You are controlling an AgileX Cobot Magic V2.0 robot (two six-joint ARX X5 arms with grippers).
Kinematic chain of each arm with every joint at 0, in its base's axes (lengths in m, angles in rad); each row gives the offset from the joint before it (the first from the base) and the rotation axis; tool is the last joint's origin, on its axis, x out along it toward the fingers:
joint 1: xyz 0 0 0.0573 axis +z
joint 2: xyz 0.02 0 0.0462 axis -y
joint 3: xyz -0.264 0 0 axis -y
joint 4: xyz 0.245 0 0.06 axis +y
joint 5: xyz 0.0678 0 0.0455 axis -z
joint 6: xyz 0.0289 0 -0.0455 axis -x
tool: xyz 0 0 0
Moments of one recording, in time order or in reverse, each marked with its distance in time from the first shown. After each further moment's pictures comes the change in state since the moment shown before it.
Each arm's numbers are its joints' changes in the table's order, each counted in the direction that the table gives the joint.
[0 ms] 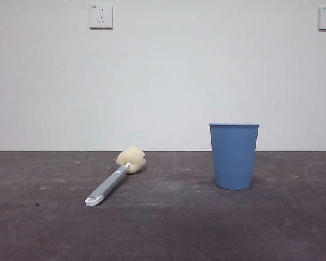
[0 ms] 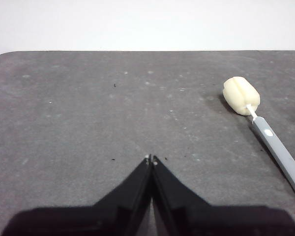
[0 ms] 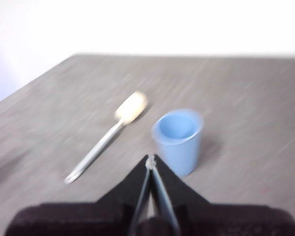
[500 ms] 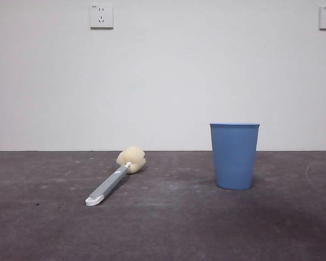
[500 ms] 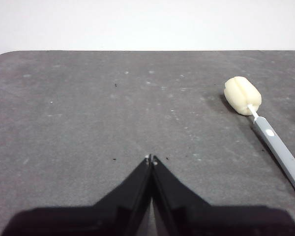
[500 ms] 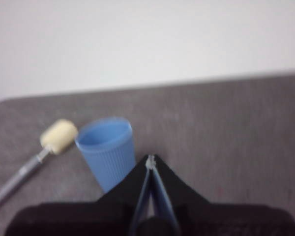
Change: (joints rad) left arm 0.000 0.000 0.000 0.000 -0.001 0.000; right arm -0.218 0.240 -0.559 -0.462 0.001 -0.058
